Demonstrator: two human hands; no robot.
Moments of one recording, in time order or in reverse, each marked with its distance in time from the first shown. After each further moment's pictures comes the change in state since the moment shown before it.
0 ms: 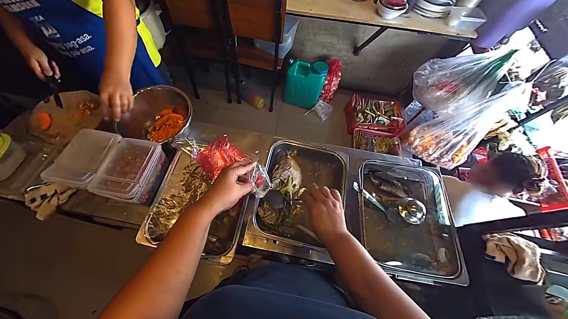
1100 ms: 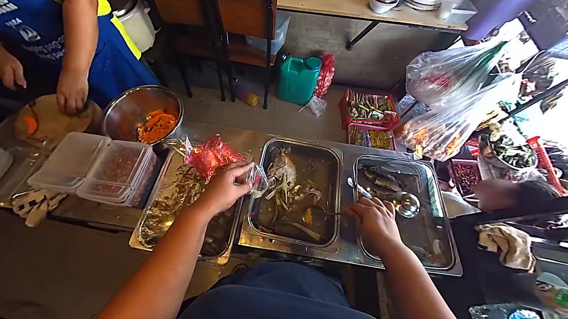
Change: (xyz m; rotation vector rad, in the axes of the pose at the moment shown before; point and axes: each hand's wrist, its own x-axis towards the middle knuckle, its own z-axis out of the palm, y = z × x) left_hand 0.006 -0.003 0.006 0.022 -0.044 0.001; right_hand -0.061 0.105 -0.021 0.089 -0.138 0.246
